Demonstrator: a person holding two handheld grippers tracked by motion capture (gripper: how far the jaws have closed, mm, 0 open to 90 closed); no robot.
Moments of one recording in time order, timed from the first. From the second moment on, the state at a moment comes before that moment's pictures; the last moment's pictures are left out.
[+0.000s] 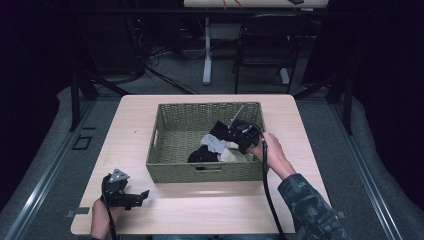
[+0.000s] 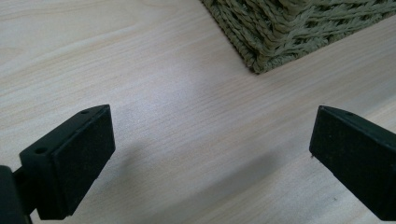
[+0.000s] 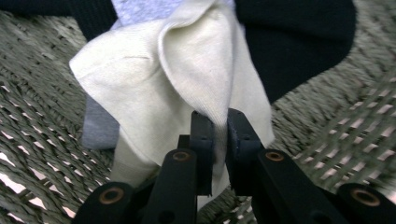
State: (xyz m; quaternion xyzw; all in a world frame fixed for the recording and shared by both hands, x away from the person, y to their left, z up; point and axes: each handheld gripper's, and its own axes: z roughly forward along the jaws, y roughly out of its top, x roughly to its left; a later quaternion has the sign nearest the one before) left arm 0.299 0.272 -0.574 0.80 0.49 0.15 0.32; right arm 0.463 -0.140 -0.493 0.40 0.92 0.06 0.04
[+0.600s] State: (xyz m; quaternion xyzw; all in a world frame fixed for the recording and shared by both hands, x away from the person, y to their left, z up) left arm 0.299 0.272 -0.575 0.80 0.49 0.15 0.32; right arm 0.460 -0.152 -0.450 0.40 0.91 0.11 0.06
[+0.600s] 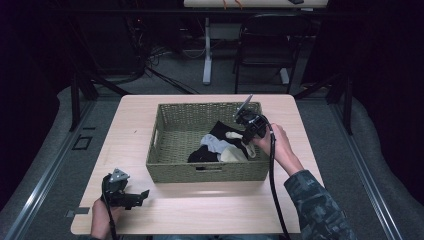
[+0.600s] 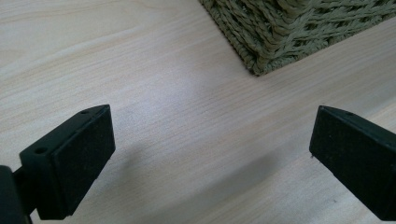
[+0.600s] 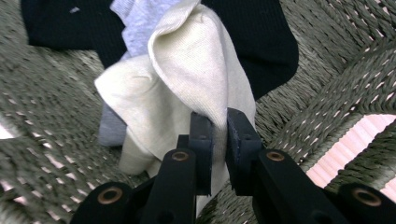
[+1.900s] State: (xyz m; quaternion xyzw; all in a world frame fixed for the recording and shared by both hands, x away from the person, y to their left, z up) left arm 0.299 0.272 -0.574 0.80 0.49 0.15 0.32; right arm 0.453 -0.166 -0.364 0.40 0.90 0.18 0.09
